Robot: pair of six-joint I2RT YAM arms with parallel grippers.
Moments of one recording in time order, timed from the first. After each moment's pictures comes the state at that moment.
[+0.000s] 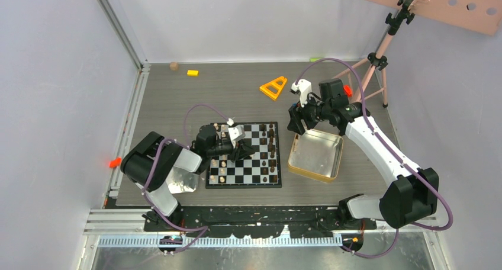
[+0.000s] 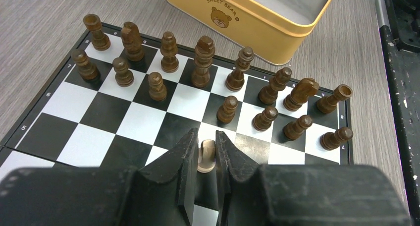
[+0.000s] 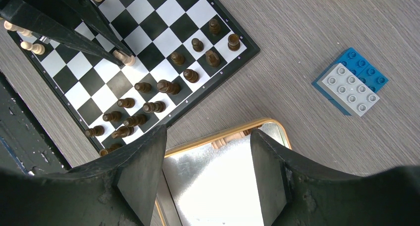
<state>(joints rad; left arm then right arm) -0.52 1.69 0.44 0.97 0.79 0.11 0.32 1.31 1.11 -0.58 -0.47 -0.31</state>
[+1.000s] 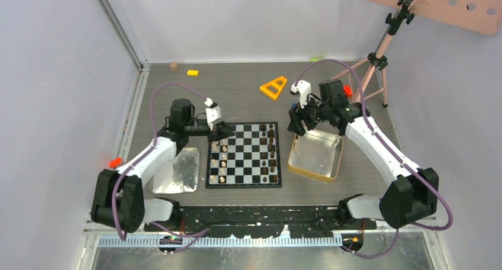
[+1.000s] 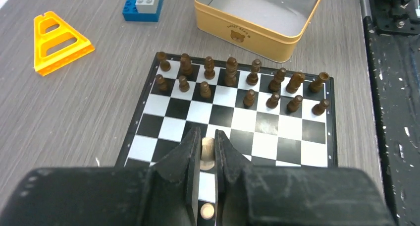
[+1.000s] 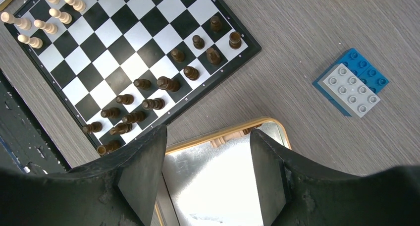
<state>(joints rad) -0.31 1.30 0.68 0.21 1.02 0.40 0.32 1.31 1.11 -0.59 -0.48 -0.34</state>
